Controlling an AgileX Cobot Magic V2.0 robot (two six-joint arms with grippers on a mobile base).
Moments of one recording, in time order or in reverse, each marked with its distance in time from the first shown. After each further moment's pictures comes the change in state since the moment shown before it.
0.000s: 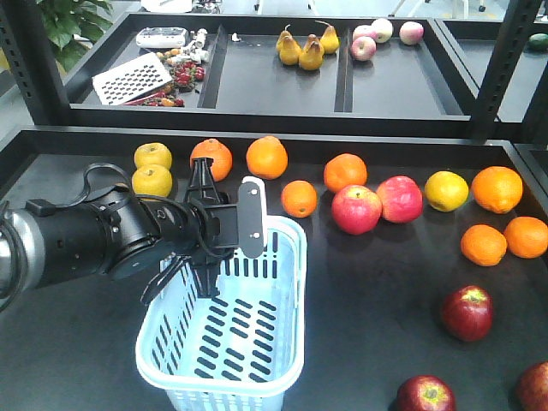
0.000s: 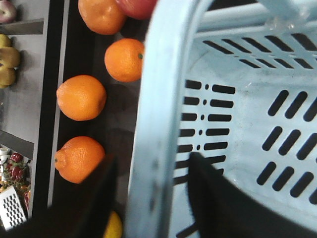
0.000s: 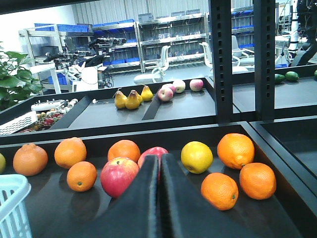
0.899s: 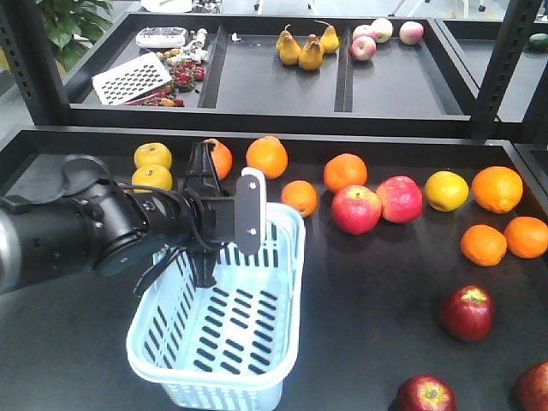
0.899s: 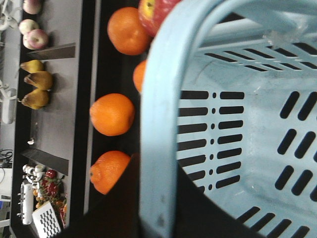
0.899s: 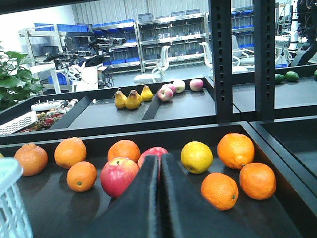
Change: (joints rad) left arm 0.000 -0.051 0.007 -0.017 -0.047 0.106; right arm 0.000 0.000 0.000 0.000 0.000 0.000
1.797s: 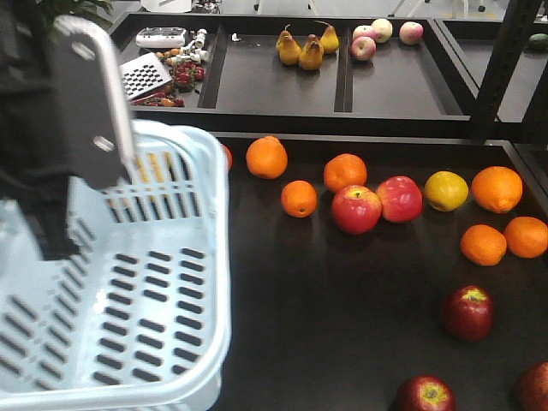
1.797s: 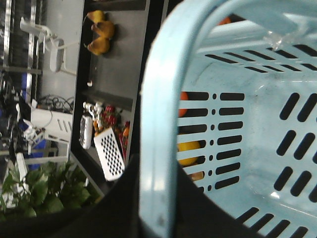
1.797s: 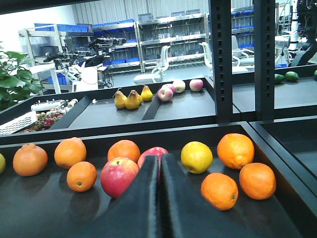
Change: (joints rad) left arm -0.130 -0.528 -0.099 0.007 0.619 0.000; right arm 0.000 0.000 0.000 0.000 0.000 0.000
